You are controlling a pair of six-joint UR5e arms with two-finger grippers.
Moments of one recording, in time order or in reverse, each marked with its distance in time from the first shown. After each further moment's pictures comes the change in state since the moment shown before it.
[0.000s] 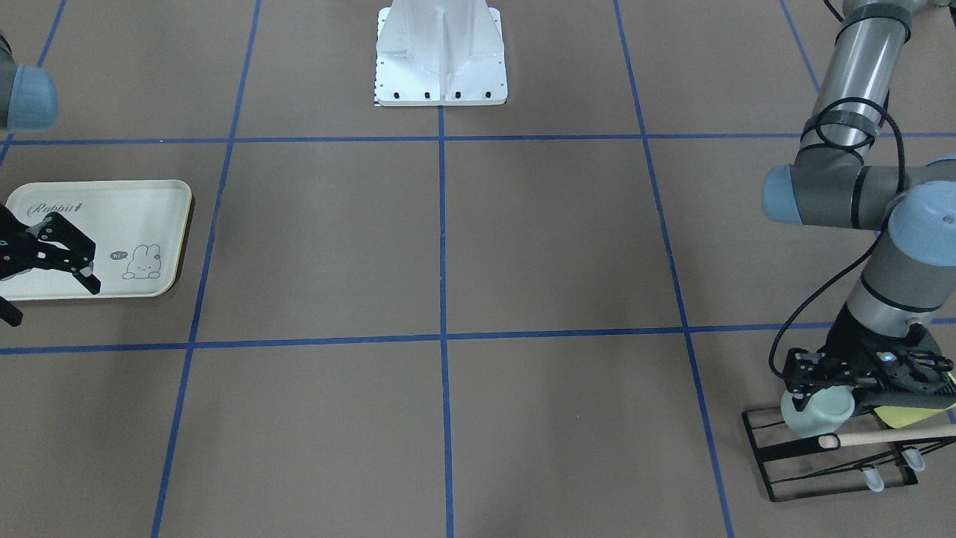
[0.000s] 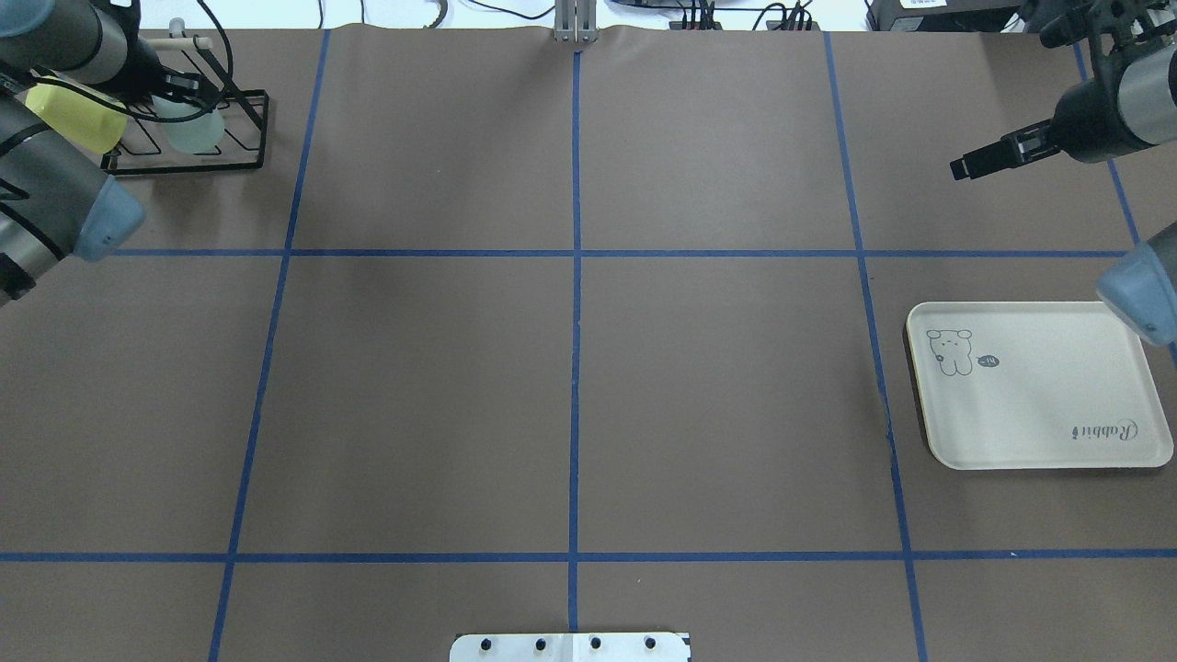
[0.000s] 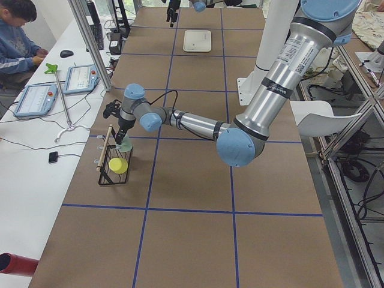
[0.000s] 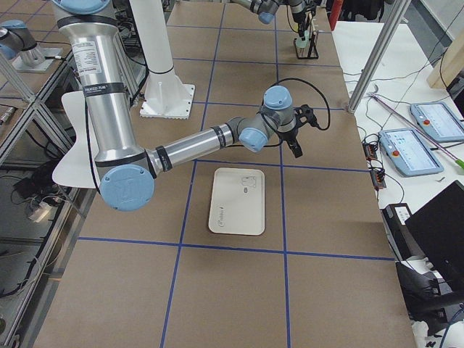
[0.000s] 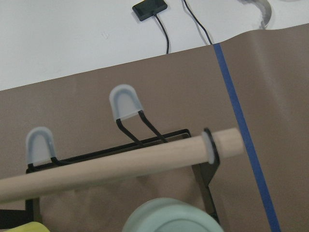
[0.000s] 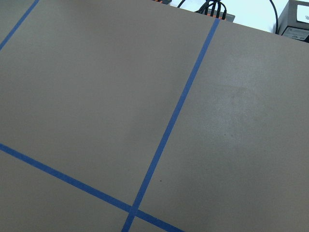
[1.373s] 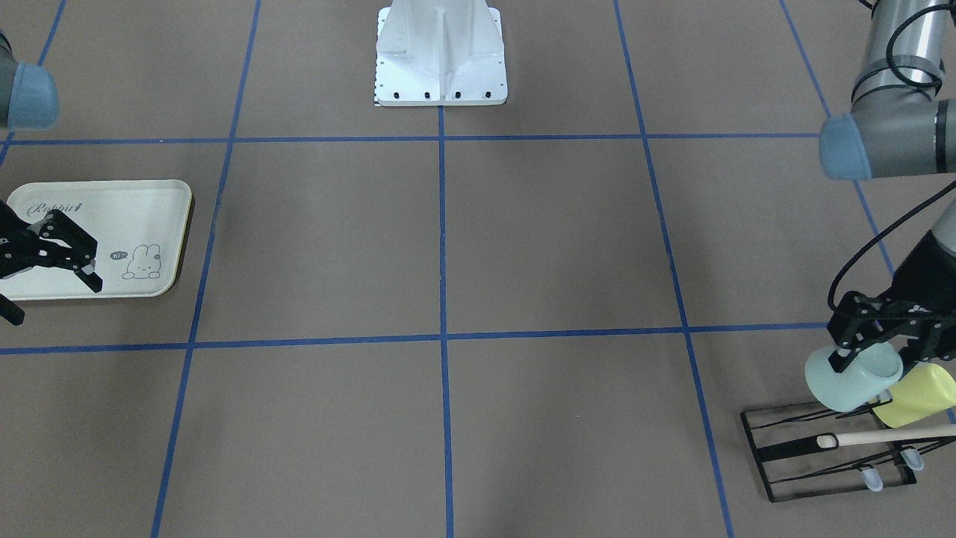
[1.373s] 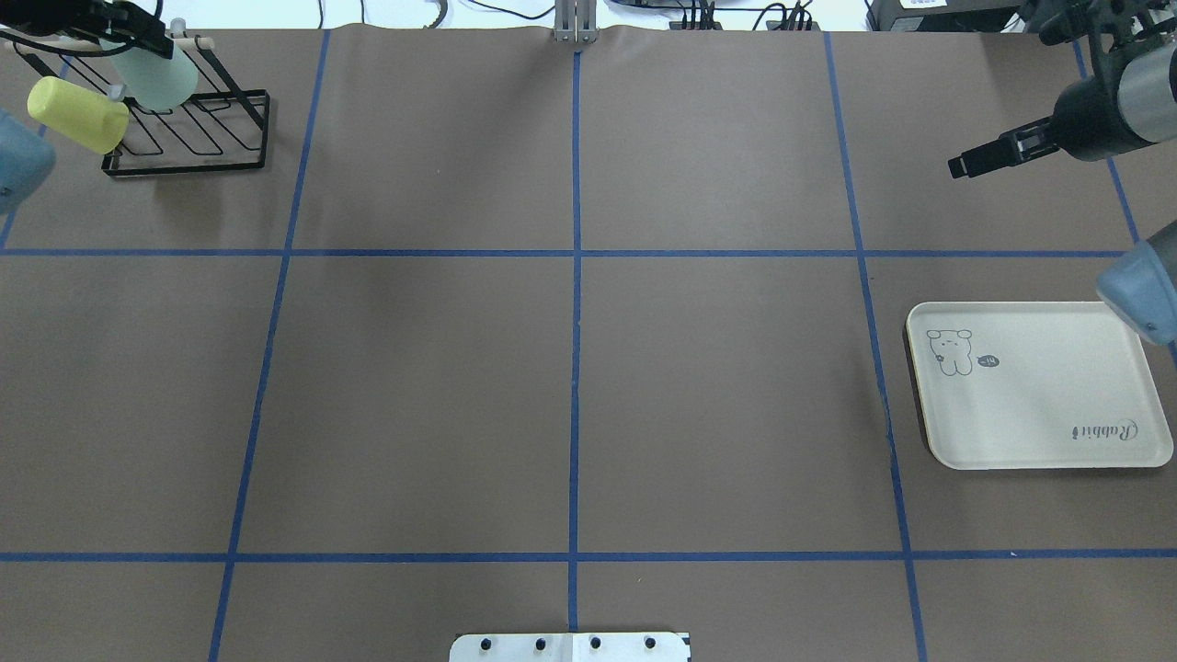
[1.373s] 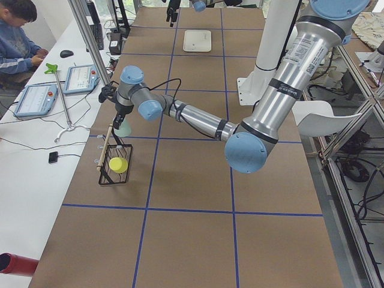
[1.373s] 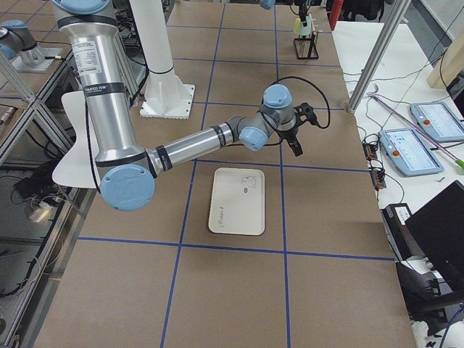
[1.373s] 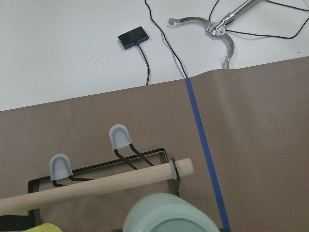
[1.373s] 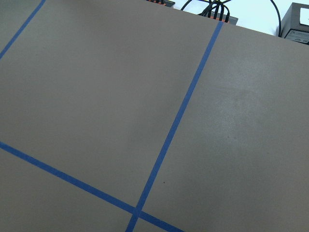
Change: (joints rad) left arm -0.150 0.069 -0.277 0.086 -0.260 0.004; right arm 0.000 0.003 0.006 0.003 0.003 0.001
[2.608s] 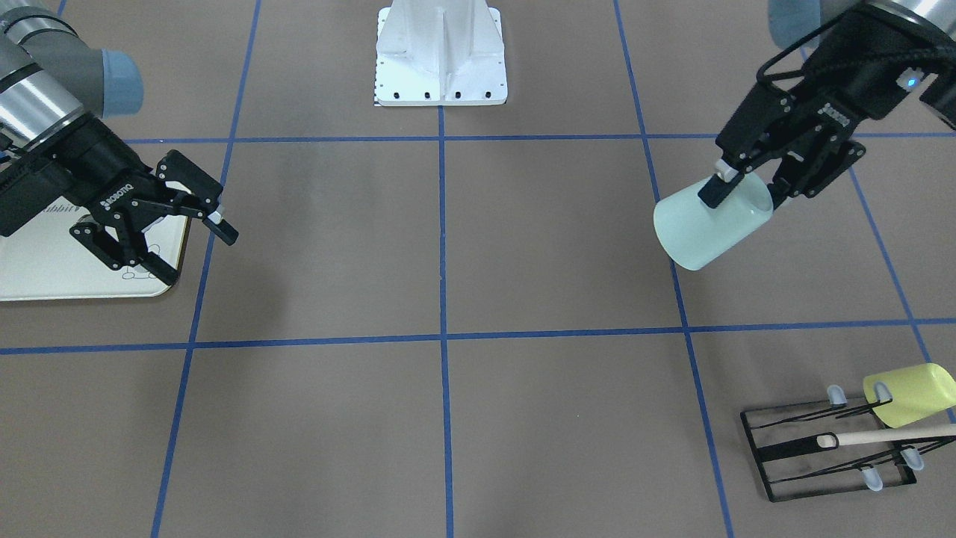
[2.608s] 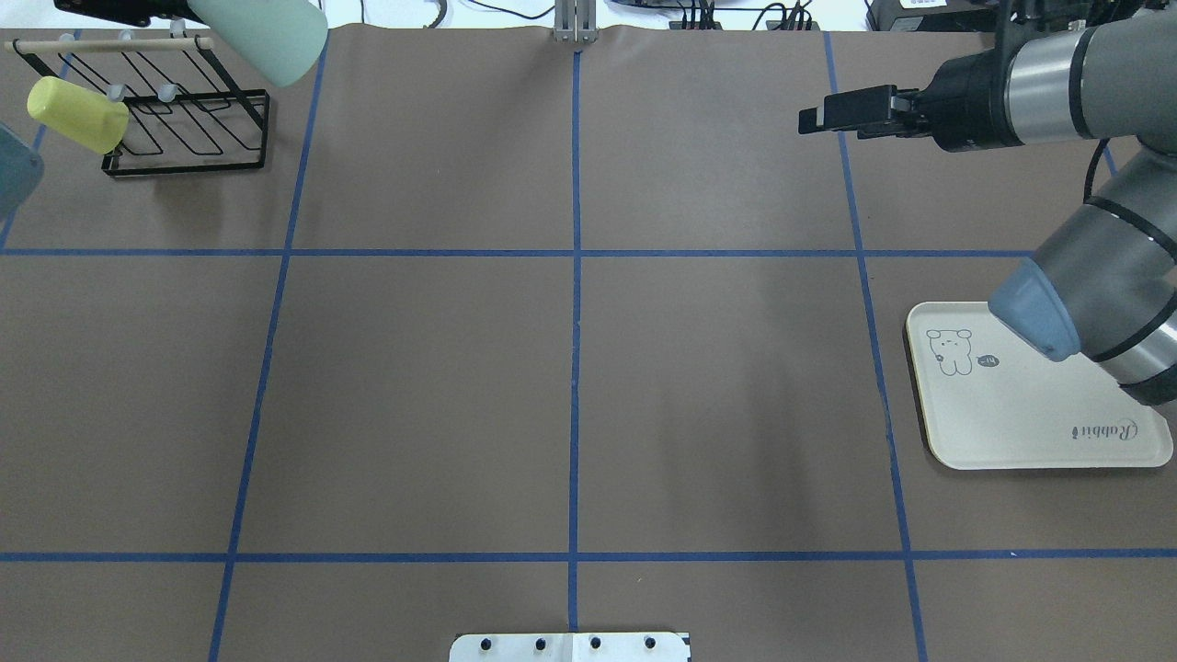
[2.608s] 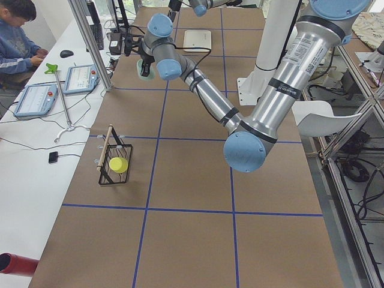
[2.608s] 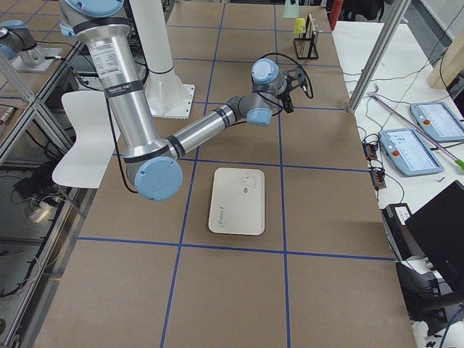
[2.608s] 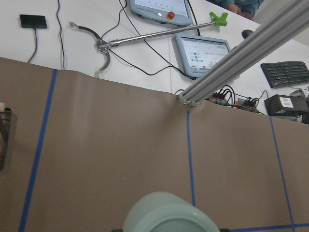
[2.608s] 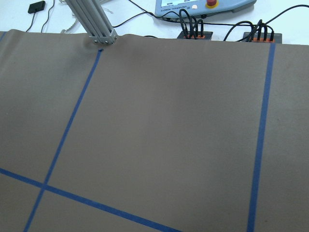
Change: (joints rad) left arm 0.089 -0.063 -0.368 -0.069 -0.108 -0.737; right arm -0.167 0.124 0.035 0.440 -0.086 0.671
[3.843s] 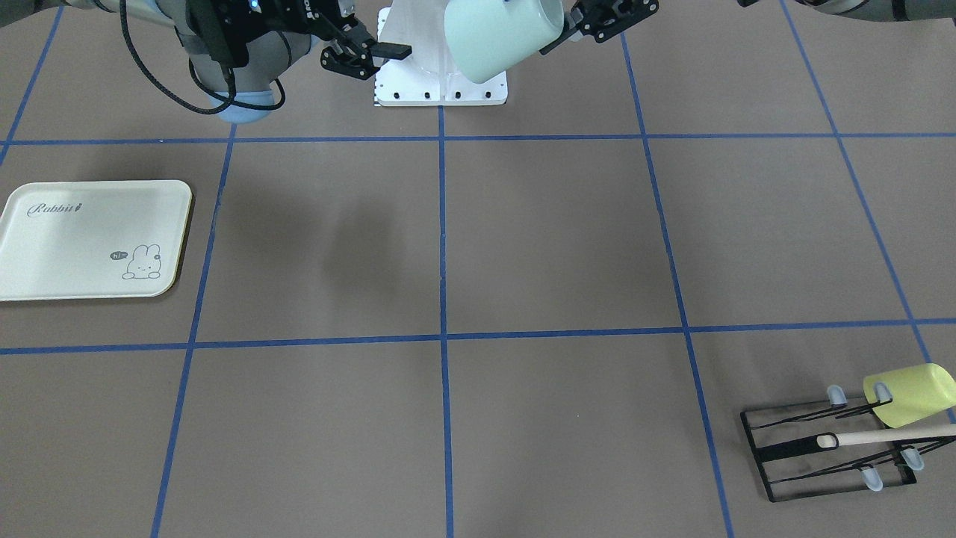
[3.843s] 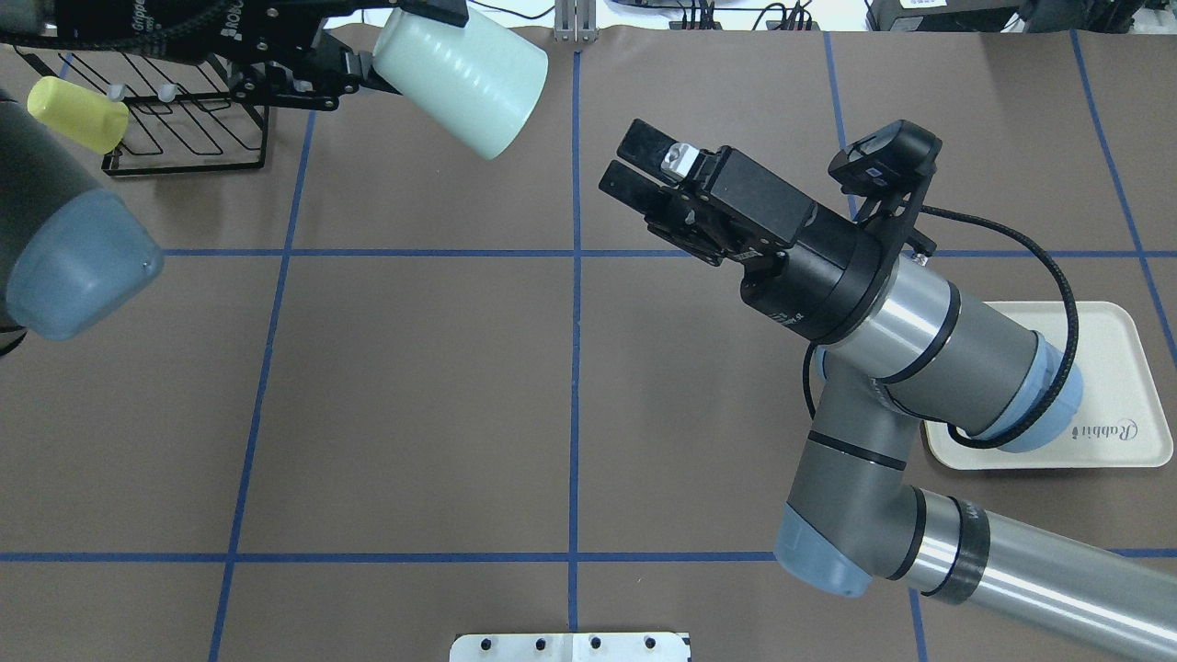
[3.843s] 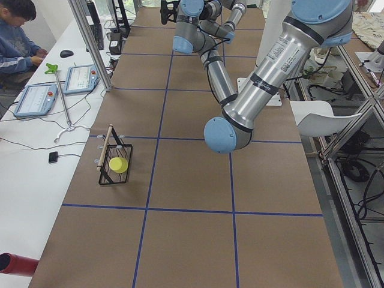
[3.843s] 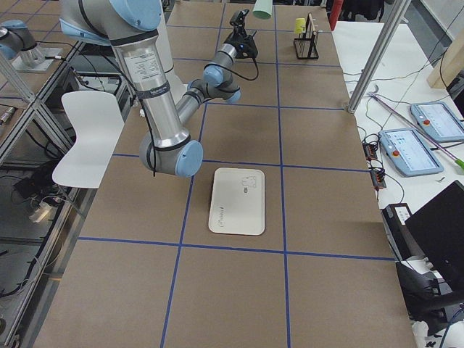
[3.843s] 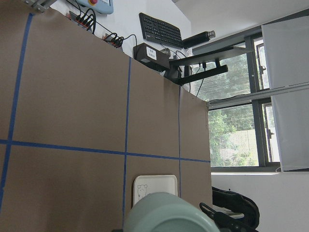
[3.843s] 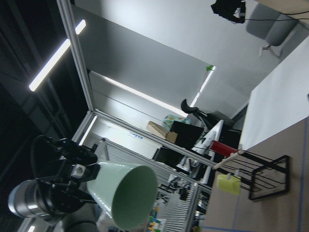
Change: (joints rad) left arm 0.184 -0.134 -0.101 -0.223 0.001 -0.439; right arm -0.492 0.176 -0.002 0.857 -0.712 0.390
